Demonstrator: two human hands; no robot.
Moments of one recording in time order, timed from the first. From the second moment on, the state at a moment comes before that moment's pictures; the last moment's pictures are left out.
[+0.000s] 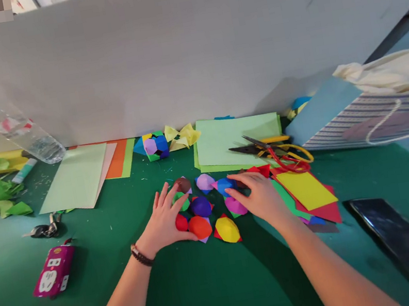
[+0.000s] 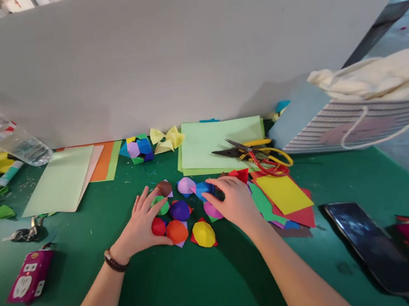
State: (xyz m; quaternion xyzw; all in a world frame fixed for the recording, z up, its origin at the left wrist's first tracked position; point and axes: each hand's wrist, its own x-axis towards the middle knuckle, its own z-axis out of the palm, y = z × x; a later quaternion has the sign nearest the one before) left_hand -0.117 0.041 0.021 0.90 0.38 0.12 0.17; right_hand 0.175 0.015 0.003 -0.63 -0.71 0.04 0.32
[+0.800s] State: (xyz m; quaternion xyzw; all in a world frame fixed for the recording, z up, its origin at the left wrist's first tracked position) left_hand -0.104 0.024 0.047 0.95 0.26 0.14 0.11; right_hand 0.157 -0.049 0.030 -0.51 -0.86 0.09 0.06
